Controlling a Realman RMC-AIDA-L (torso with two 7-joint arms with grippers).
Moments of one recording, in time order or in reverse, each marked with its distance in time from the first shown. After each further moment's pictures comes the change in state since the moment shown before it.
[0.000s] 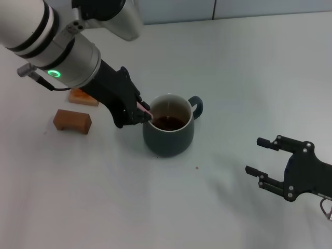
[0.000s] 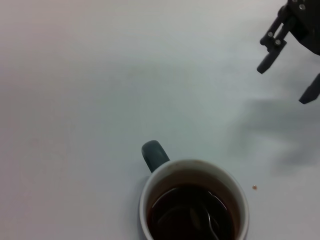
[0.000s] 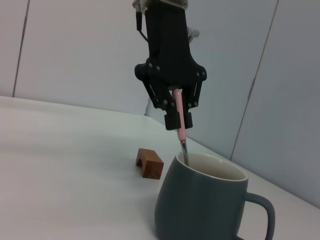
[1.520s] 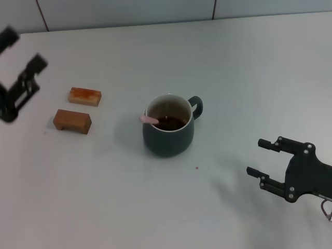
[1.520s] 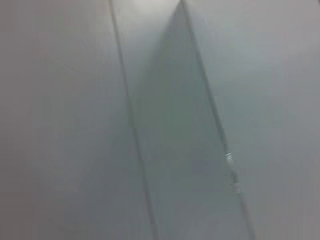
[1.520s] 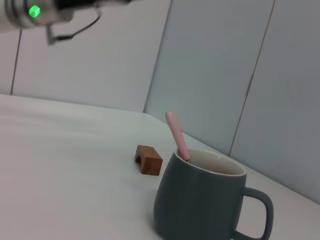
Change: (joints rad) left arm 0.573 0.005 -0.511 -0.763 -1.290 0.136 1.387; right arm -0.006 -0.002 0.000 0.002 0.000 0.008 0.002
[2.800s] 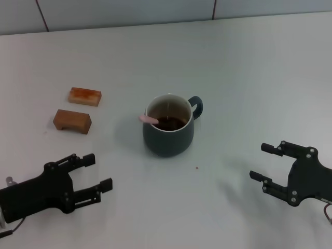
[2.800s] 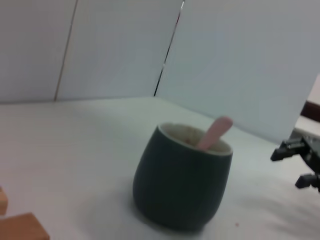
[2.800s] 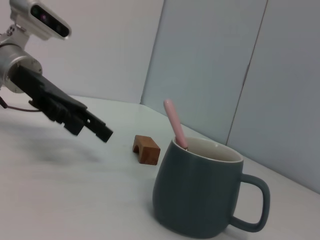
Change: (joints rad) left arm -0.104 0.074 0.022 -0.279 0.530 -0.231 -0.294; right arm -0.014 -0.003 -0.002 0.000 -0.004 0.014 0.003
